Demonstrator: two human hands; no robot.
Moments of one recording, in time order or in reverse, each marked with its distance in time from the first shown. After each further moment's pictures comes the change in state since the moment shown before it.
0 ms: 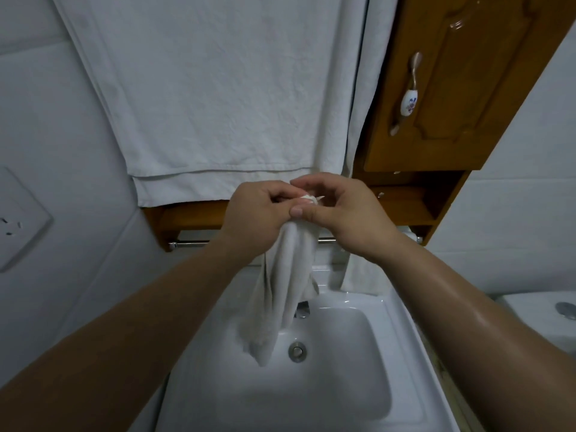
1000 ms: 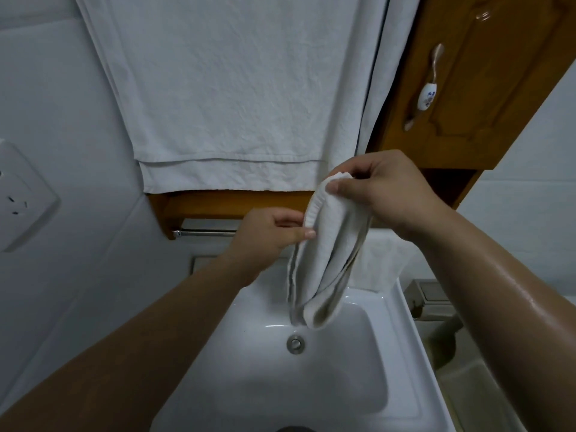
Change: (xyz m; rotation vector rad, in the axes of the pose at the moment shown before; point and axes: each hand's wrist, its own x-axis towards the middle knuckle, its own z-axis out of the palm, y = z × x) left_hand -0.020 -0.047 0.006 -0.202 -0.159 -0.301; right_hand -0.001 -0.033 -0.028 -0.202 0.096 0.085
